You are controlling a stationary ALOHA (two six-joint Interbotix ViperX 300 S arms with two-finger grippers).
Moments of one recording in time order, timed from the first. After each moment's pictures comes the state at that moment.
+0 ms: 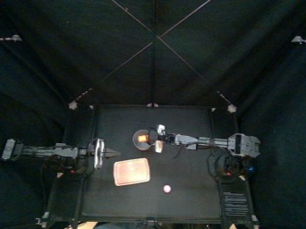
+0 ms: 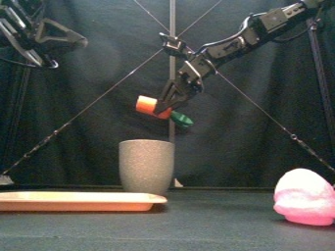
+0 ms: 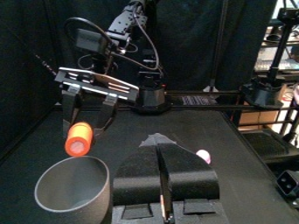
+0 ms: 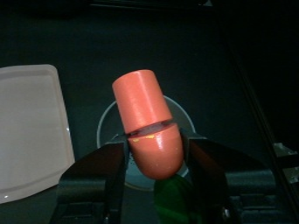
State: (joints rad) left arm 0.01 -0.97 1.23 0.01 -0.29 0.00; right arm -0.25 0.03 0.37 -0.24 0.16 0.02
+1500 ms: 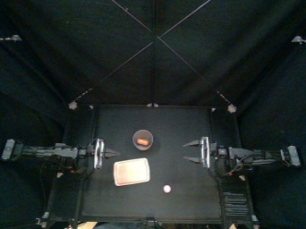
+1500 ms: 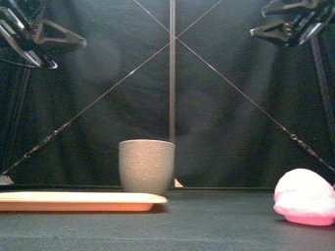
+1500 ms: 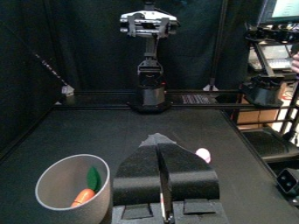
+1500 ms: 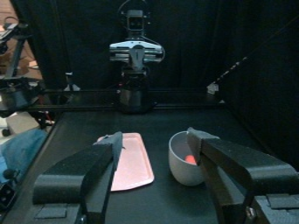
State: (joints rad) left arm 0.01 -0.98 1.24 0.01 -0.29 0.00; right arm -0.02 -1.01 1.04 -0.06 -0.06 0.02
